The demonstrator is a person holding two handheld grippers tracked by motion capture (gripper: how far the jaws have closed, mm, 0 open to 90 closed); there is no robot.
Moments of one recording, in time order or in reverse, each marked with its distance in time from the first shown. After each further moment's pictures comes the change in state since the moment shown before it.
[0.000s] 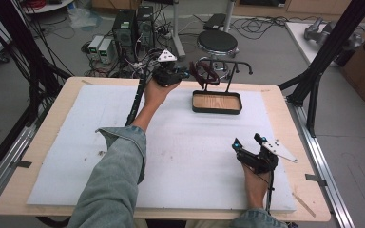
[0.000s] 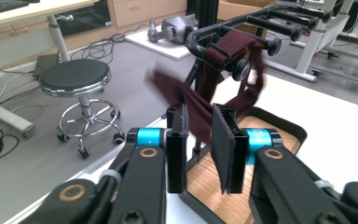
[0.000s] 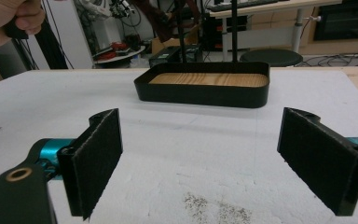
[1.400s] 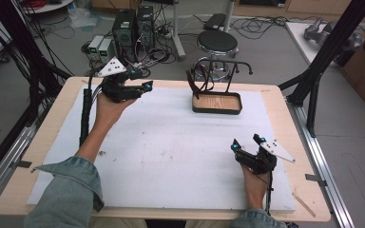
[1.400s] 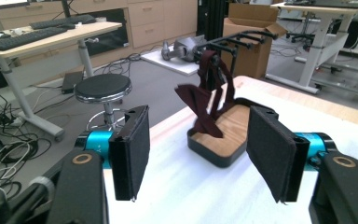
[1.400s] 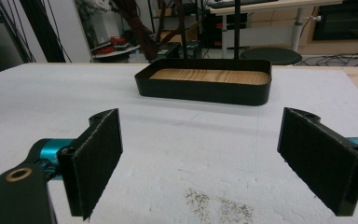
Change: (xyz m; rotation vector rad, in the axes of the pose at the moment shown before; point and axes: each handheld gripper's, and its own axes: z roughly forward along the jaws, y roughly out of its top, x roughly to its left) left arm -0.008 -0.019 -0.167 -0.085 0.054 0.024; right arm 0.003 0.000 0.000 0.011 -0.007 -0.038
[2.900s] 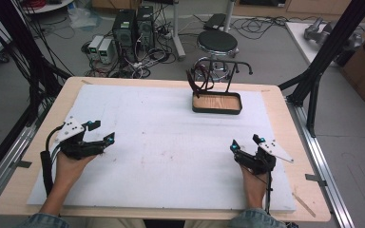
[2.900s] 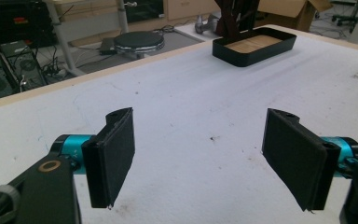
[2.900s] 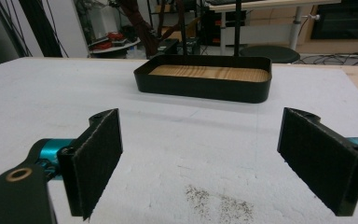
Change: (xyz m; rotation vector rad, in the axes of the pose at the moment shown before) left arm -0.023 -0.128 -0.125 0.062 0.155 -0.072; right arm 0.003 -0.001 0.000 0.017 -0.008 -0.012
